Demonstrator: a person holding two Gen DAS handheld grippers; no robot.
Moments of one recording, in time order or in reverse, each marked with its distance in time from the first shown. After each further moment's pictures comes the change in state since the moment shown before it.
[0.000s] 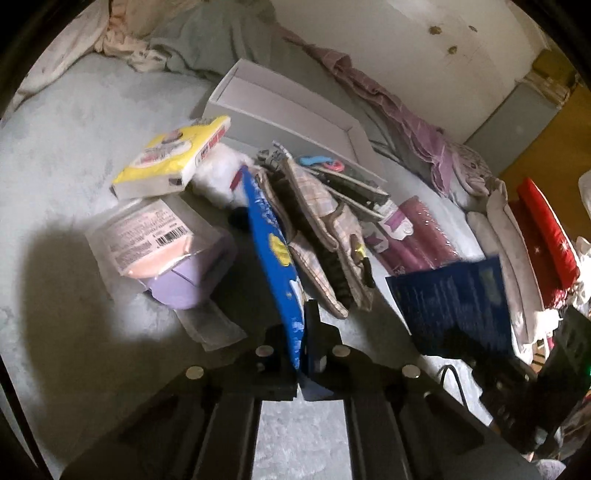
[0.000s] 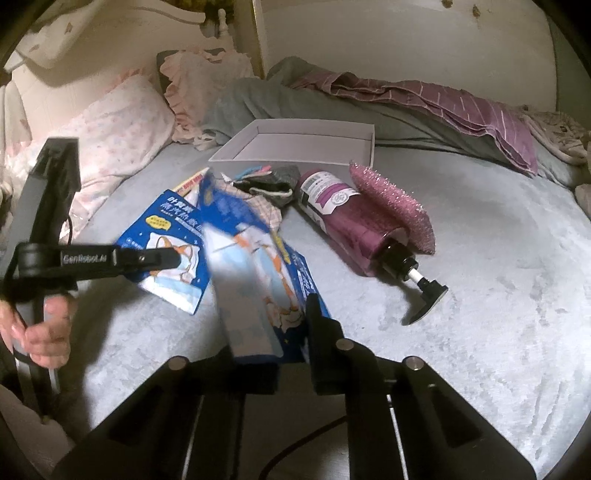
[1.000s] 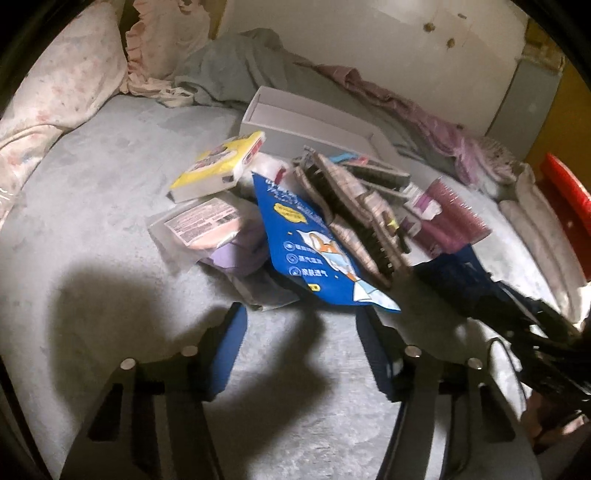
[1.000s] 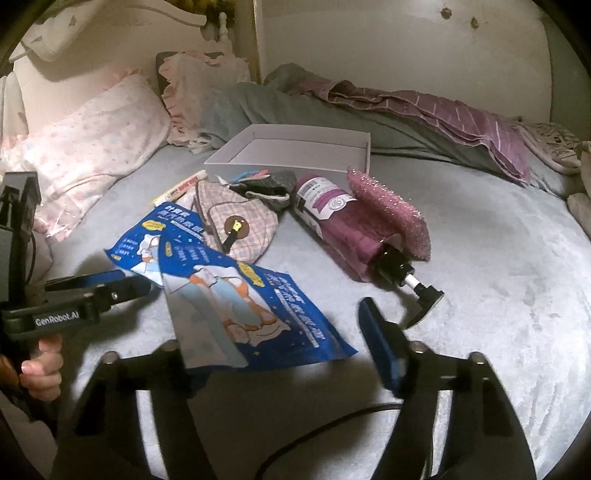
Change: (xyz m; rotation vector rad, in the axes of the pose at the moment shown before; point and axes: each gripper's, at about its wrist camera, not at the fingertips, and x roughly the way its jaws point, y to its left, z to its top) left arm -0.022 0.002 -0.035 0.100 -0.109 0.165; right arm 0.004 0.003 -0.005 -0.036 -0.031 -0.032
